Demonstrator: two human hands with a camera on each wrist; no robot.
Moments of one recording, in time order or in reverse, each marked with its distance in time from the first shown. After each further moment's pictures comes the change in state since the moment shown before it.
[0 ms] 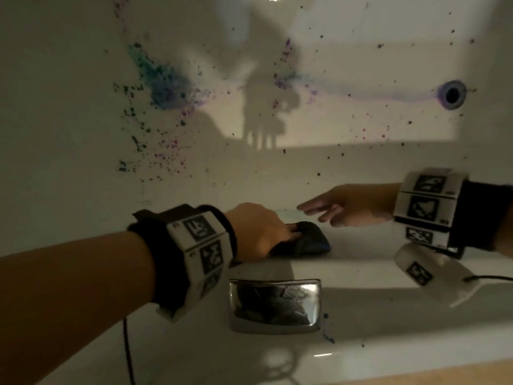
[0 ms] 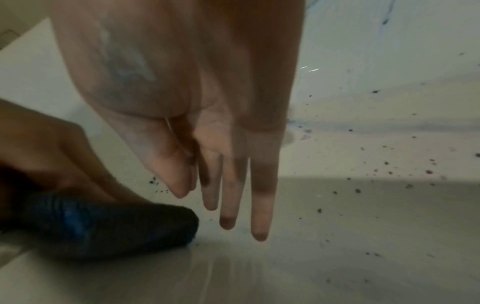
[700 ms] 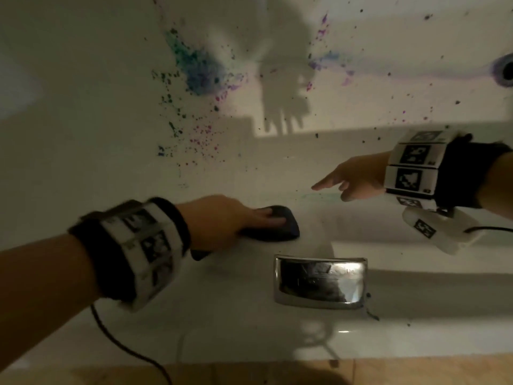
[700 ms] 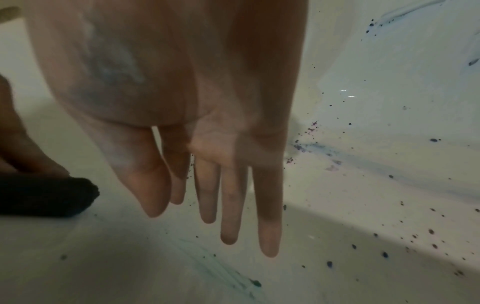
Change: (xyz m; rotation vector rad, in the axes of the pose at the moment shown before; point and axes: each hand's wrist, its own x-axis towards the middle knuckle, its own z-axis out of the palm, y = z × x) left_hand -0.076 -0.052 0.032 -0.178 -0.051 -0.204; right_hand 0.024 -0.045 -0.006 -0.433 -0.030 0.045
